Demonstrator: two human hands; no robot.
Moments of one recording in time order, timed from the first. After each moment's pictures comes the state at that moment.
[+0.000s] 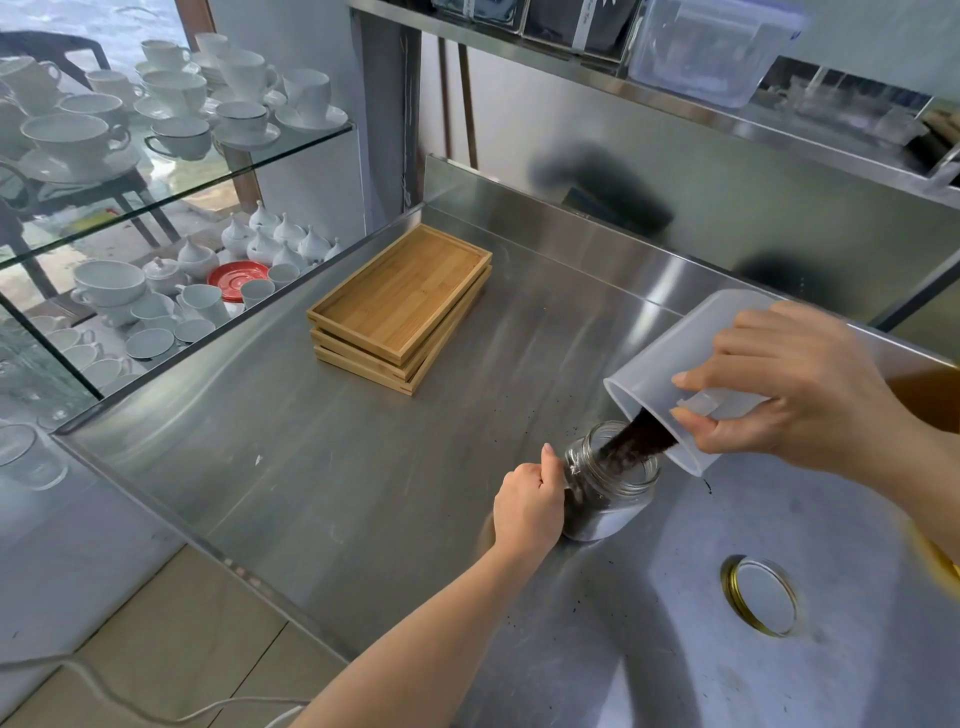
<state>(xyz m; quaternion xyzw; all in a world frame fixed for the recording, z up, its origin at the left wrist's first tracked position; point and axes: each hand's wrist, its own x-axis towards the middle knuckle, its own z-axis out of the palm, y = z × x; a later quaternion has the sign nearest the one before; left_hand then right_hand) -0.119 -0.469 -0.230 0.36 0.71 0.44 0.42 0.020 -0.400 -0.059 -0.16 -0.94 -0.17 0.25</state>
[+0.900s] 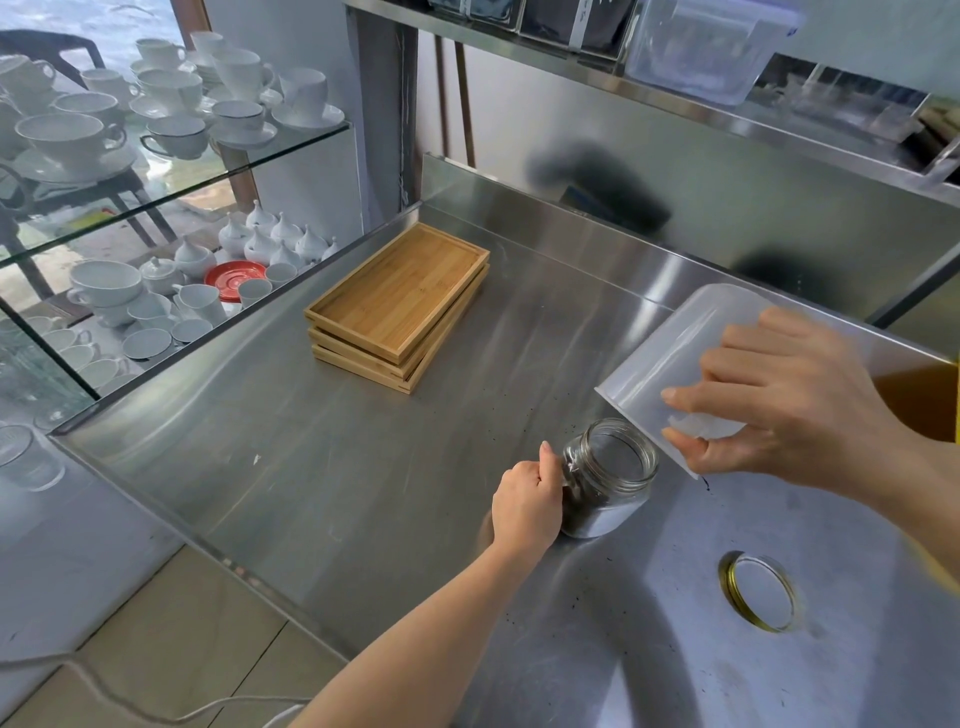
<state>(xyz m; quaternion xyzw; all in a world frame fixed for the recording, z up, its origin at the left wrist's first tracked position) -0.119 -0.468 -0.232 0.37 0.71 0.45 0.41 0.018 -0.411 -0.056 -0.08 -0.94 -0.26 0.20</state>
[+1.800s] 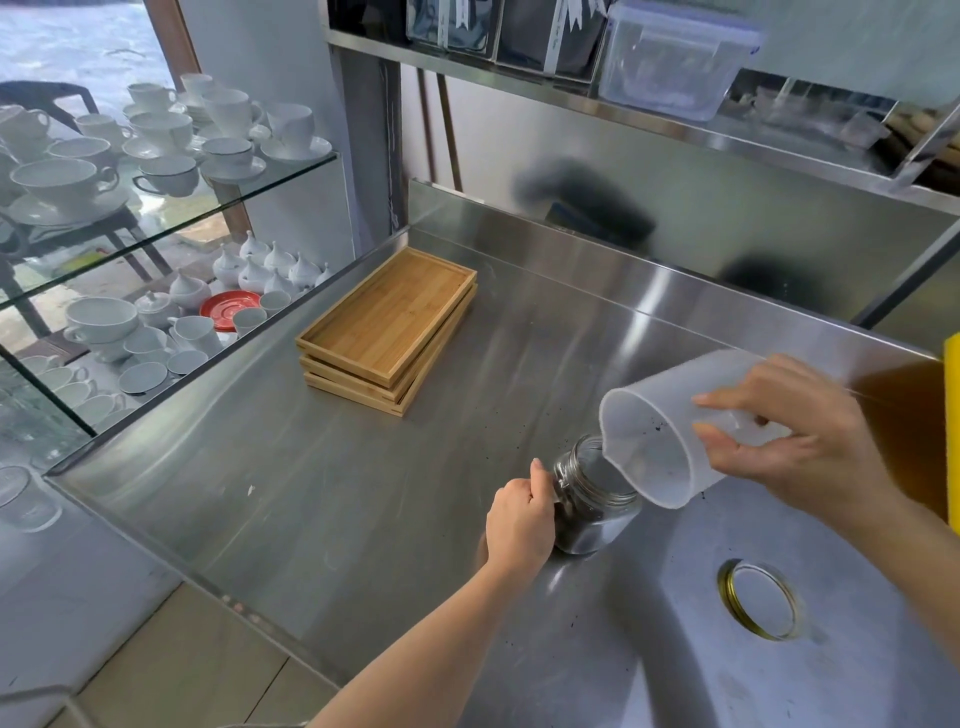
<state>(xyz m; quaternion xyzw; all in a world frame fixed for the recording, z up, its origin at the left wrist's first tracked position) -0.118 -0.465 -0.239 0.36 0.71 0.44 0.41 0.051 -0.415 -0.090 -0.27 -0.89 -0.02 0.36</state>
